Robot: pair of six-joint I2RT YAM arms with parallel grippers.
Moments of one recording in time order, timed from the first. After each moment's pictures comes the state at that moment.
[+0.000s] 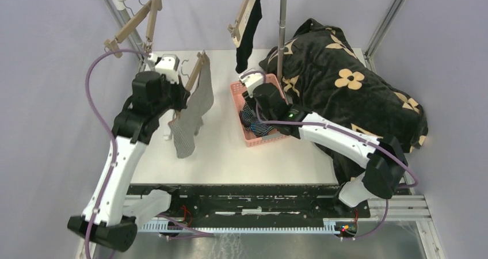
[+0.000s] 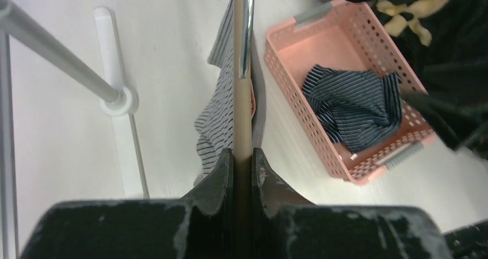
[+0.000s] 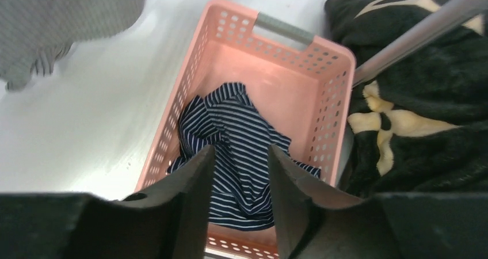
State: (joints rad) left arm -0.26 1.05 1.29 -0.67 0.01 -0.10; right arm 0.90 1.55 1.23 -0.20 0.44 -0.03
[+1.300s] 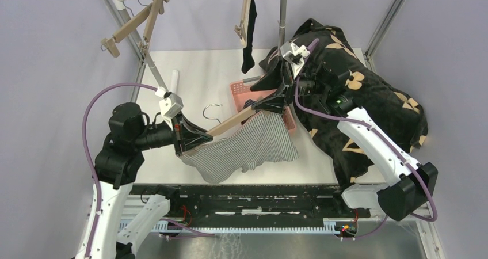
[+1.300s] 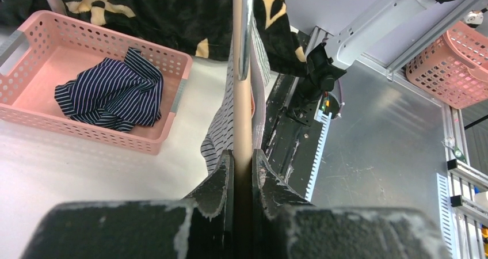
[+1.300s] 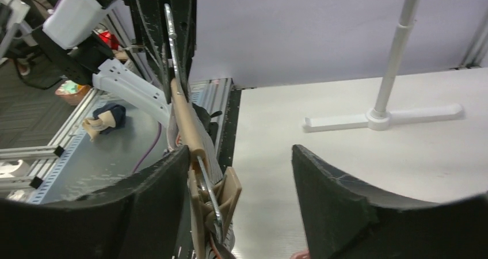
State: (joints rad) left arm -0.26 0.70 1.16 -0.76 0.96 -0.04; right arm 0.51 1.29 1.26 0.18 -1.10 0.28
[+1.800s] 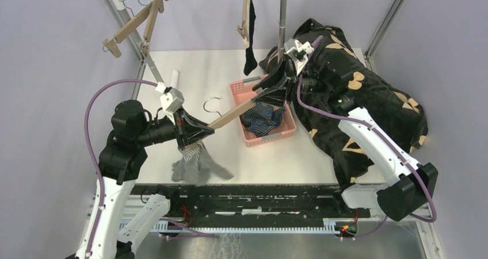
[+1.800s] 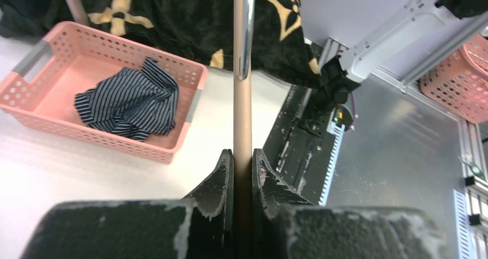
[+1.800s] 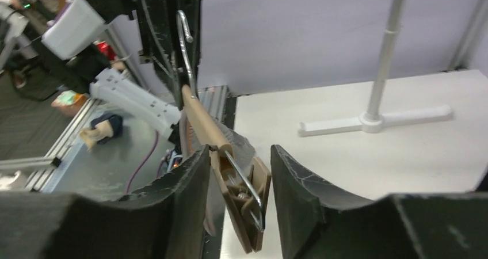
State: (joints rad) left arm -0.26 0.72 1.13 -0.67 0.92 -0.06; right arm 0.49 1.30 1.26 0.28 -1.14 0.39
